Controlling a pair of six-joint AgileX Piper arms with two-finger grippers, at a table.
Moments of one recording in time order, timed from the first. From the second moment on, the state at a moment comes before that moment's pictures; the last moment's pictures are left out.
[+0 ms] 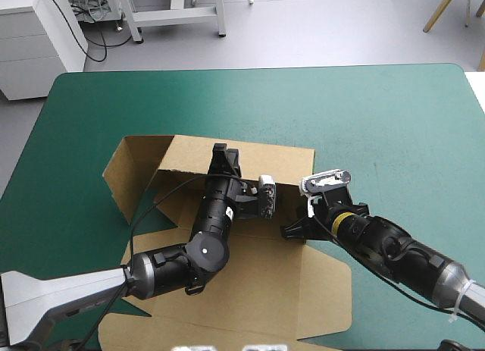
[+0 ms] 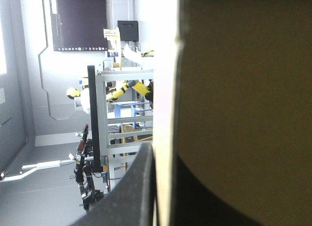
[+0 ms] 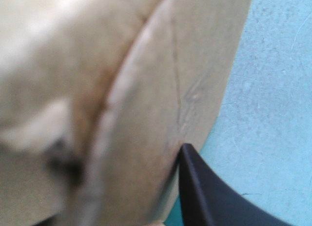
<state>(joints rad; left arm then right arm) -1.10 1.52 -0.92 1.71 0.86 -0.60 0.74 1.19 -0.73 -0.39 0.35 0.68</state>
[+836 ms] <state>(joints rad) -1.12 1.52 -0.93 1.71 0.93 -0.69 0.74 1.19 -0.79 -0.40 0.39 0.67</state>
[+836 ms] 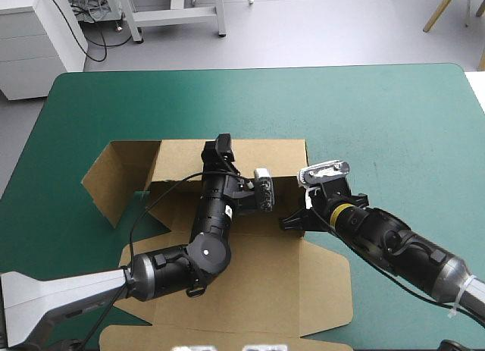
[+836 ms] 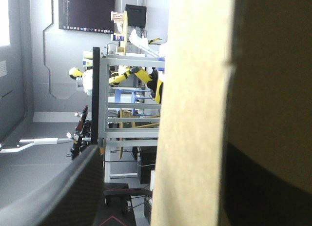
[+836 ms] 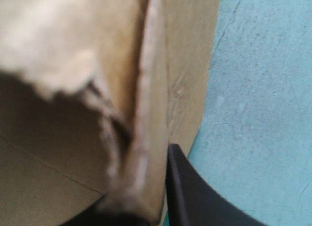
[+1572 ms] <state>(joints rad) -1.26 1.52 -1.02 1.69 1.03 -0.63 0.45 1.20 -1.00 -0.40 0.63 0.55</state>
